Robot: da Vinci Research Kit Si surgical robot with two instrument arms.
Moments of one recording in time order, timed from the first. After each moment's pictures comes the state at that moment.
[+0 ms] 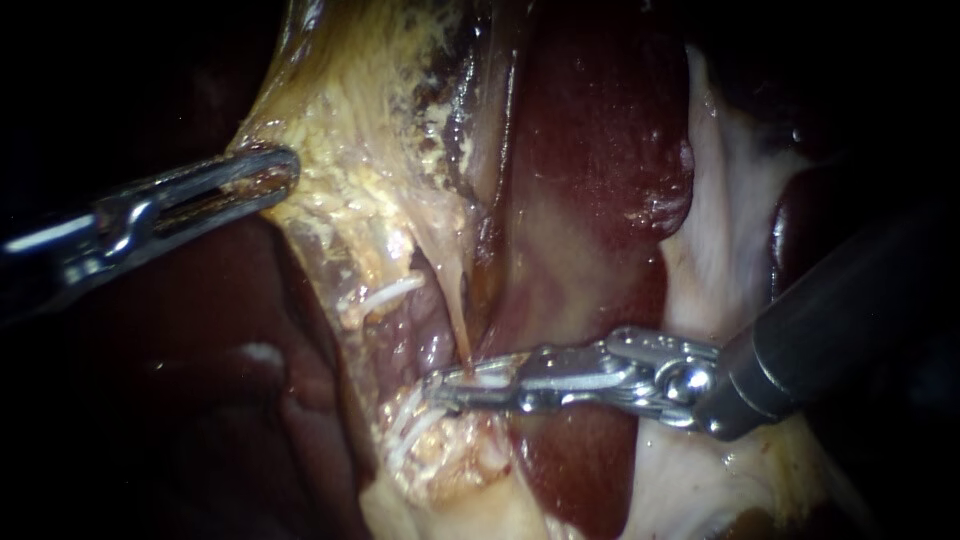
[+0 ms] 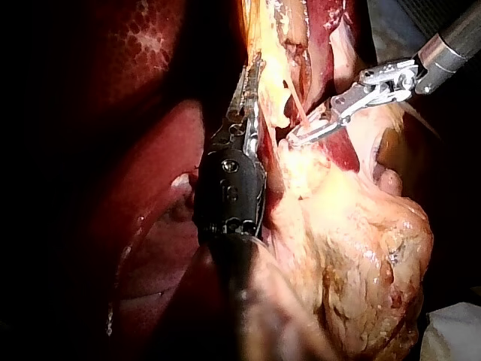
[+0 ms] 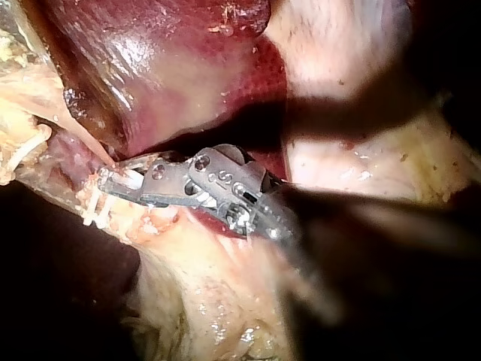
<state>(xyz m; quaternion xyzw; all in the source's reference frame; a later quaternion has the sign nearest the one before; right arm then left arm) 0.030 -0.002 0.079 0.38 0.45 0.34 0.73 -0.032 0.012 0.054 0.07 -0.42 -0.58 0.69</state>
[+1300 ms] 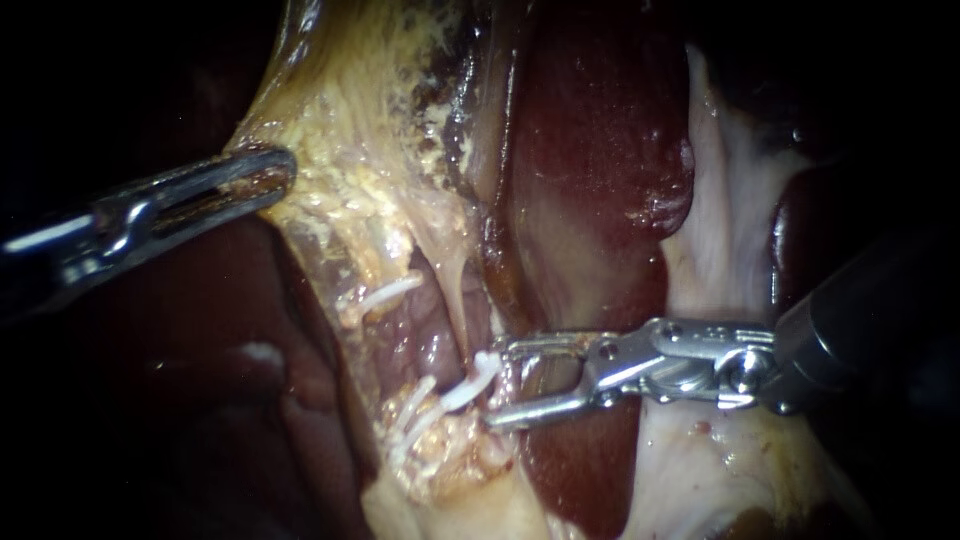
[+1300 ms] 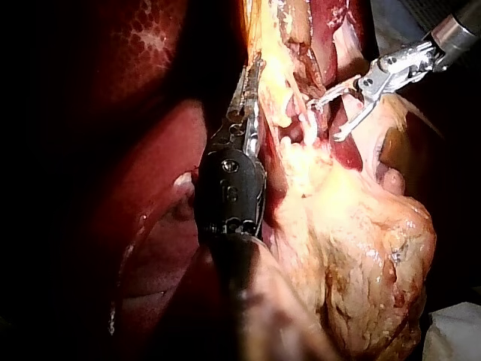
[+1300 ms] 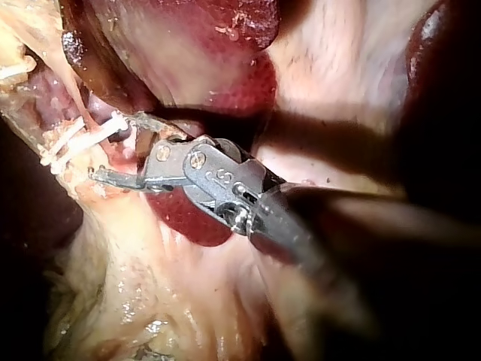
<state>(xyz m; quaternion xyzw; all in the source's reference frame) 0.026 -0.001 0.077 0.29 0.53 0.22 0.77 -0.032 0.012 0.055 0.07 -0.42 -0.58 0.69</state>
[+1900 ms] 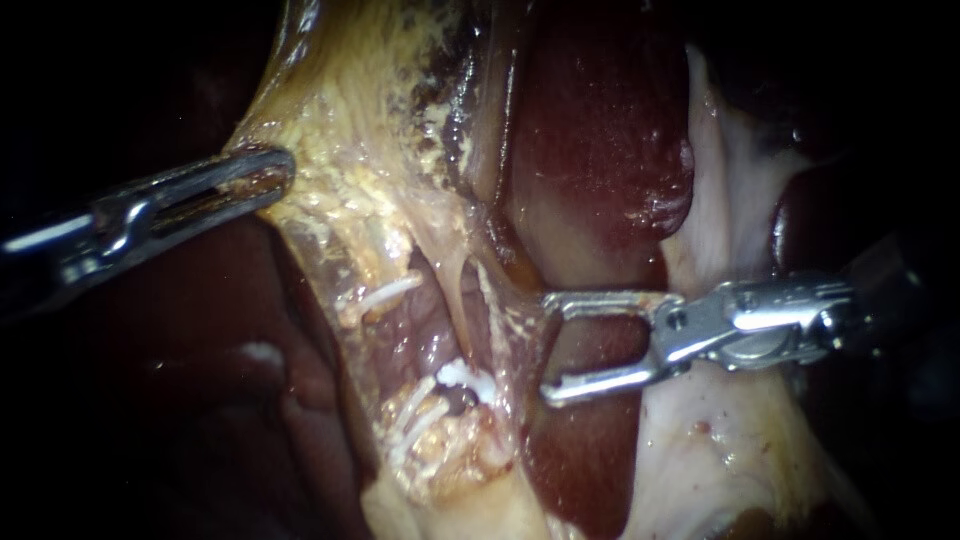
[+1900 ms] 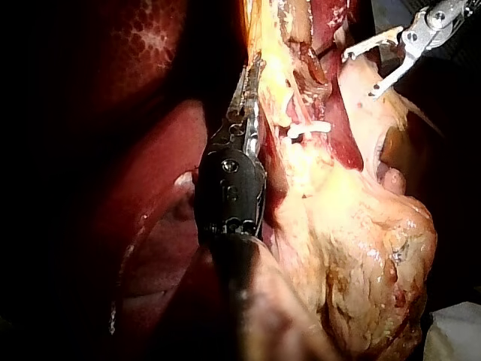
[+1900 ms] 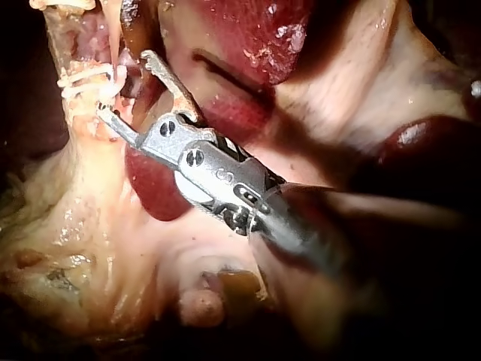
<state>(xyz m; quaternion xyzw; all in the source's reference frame) 0.020 0.006 0.068 0.19 0.61 0.12 0.76 -0.032 0.012 0.055 0.07 -0.42 -0.58 0.69</state>
